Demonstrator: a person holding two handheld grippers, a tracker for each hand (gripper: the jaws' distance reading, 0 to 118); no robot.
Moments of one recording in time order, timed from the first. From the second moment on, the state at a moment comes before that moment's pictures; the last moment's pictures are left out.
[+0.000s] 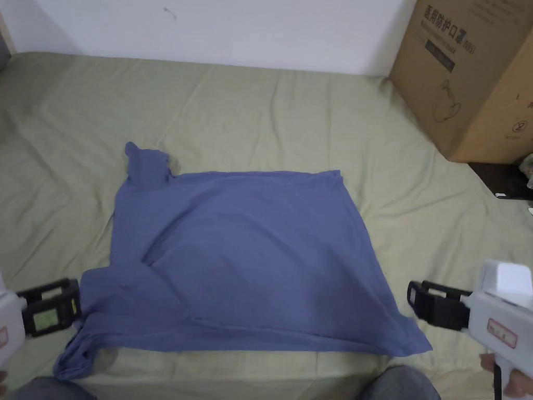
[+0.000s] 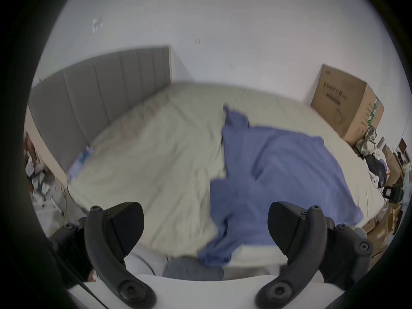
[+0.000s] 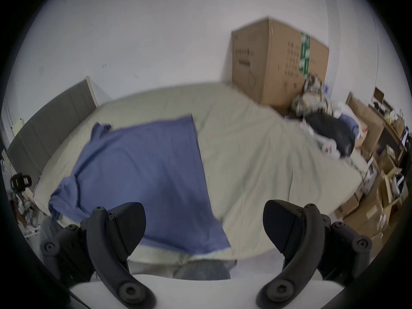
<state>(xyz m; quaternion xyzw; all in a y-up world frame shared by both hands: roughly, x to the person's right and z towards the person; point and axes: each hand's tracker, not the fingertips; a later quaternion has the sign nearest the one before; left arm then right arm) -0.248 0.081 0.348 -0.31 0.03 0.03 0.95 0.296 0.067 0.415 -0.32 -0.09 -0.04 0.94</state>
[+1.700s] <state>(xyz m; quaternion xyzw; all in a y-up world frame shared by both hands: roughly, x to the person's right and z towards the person) -0.231 -0.028 0.313 -0.56 -0.02 -0.03 0.82 0.220 0.098 0.414 -0.20 -0.05 -0.05 0.98</state>
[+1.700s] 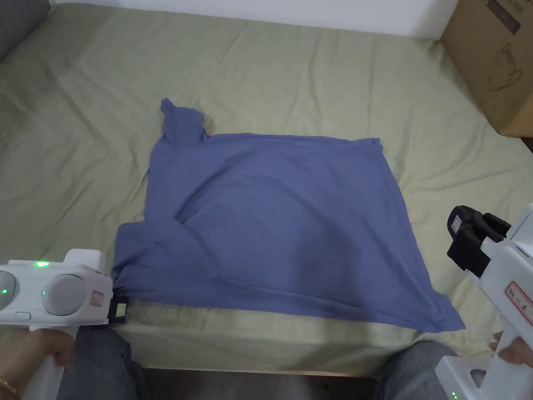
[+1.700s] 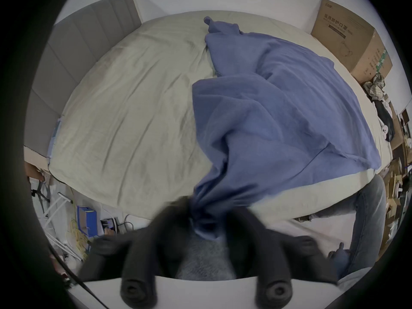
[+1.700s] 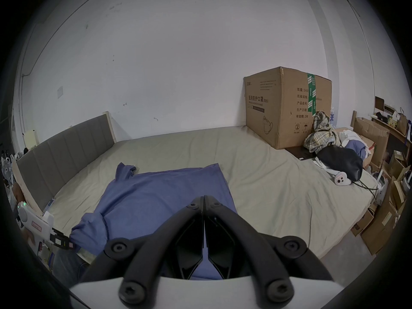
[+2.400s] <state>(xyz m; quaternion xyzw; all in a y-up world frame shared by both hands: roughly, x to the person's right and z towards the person) -0.233 0.027 0.327 -0.47 -0.02 0.04 0.88 0.299 0.008 0.375 -0.50 -0.08 -0.07 0.86</state>
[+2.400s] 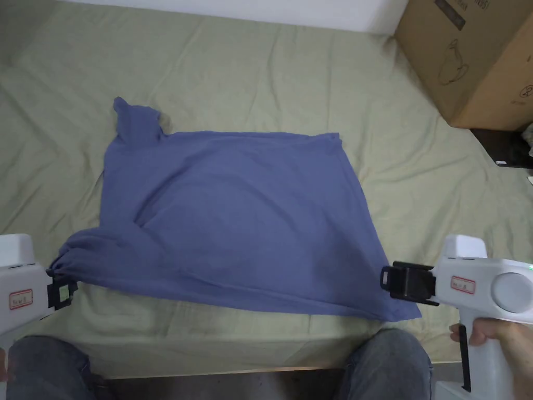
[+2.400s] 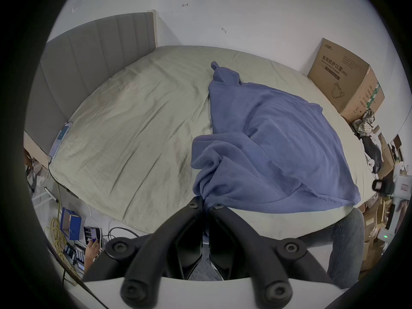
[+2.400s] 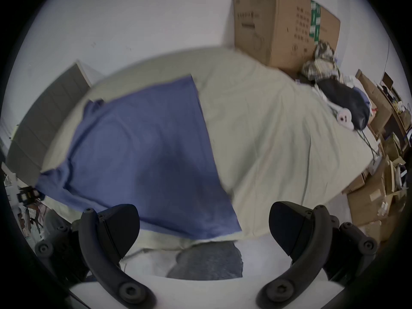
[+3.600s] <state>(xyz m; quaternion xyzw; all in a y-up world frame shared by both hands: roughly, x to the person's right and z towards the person) -0.252 0.049 0.161 -0.45 0.03 0.20 0.87 0.337 0.052 0.199 -0.47 -0.12 -0.26 0.84</state>
